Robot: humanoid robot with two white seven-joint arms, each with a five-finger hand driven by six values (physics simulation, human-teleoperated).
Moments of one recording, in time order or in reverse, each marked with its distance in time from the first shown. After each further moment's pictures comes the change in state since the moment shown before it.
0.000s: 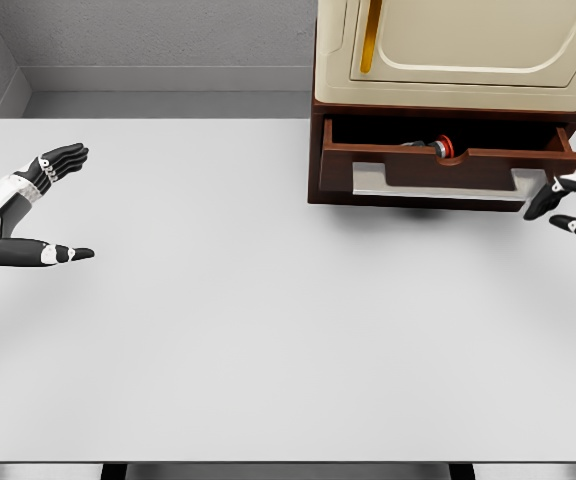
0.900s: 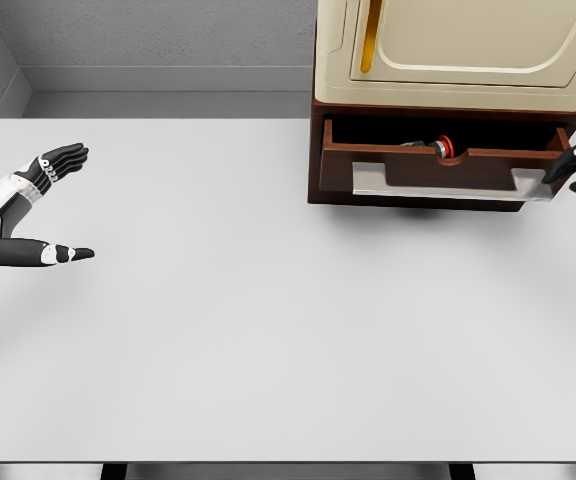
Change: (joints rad) left arm 0.000 -0.001 0.000 0.000 0.000 0.000 0.000; right arm 0.000 0.000 -0.076 0.061 0.022 0.000 -0.001
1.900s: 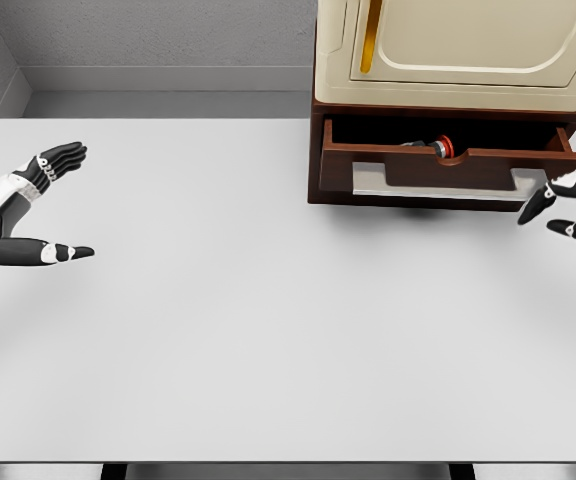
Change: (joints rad) left arm 0.000 -0.016 0.012 0.001 -0.007 0.000 0.000; right arm 0.000 0.000 0.030 -0.062 0.105 0.000 -0.004
